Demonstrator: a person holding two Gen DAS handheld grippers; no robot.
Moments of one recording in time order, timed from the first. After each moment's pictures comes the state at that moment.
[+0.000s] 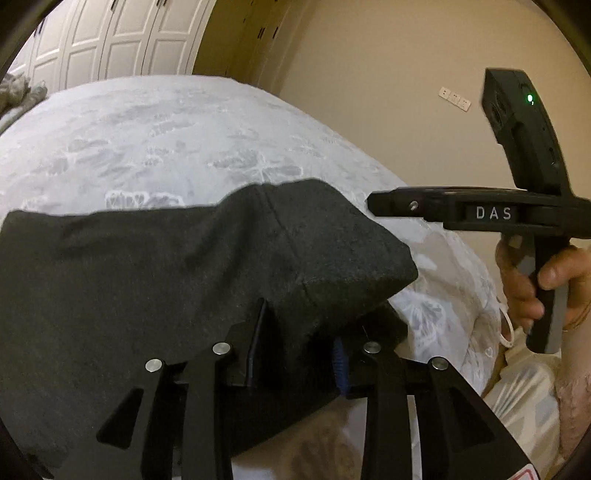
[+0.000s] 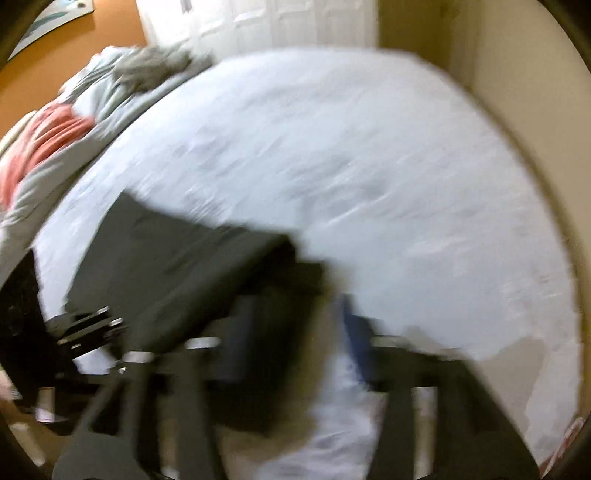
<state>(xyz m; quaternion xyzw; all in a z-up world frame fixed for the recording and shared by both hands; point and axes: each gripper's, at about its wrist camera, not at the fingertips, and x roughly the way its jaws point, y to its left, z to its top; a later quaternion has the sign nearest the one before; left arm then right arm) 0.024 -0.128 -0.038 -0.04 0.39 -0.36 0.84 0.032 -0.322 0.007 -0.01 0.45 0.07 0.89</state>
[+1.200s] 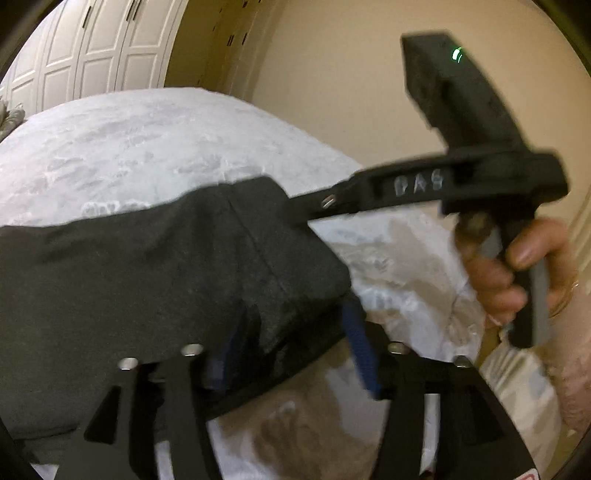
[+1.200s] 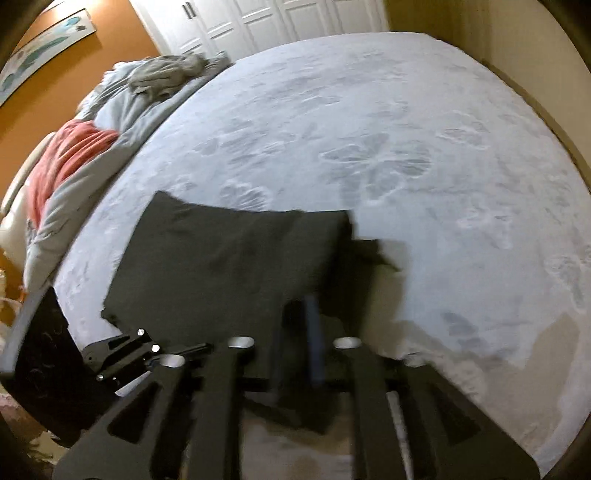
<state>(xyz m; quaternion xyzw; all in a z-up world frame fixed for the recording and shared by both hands) -0.015 -0.130 -0.027 -0.02 0.37 -0.41 0.84 0.020 -0.301 -0.004 0.07 0.48 0.15 0.86</state>
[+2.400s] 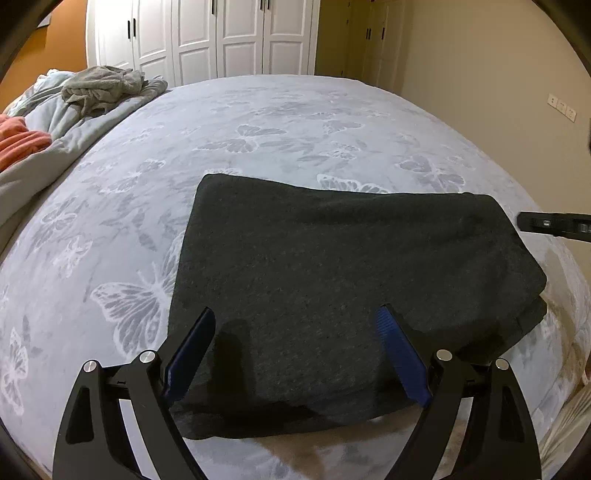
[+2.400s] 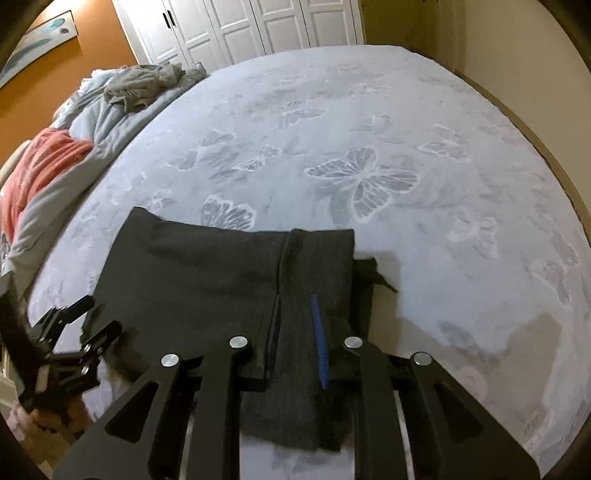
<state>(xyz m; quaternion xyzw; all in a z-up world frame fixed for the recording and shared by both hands) 0.023 -0.015 -0.043 0.02 0.42 -0.12 0.90 0.019 -0.292 0.004 0.06 0.47 0.08 0.88</state>
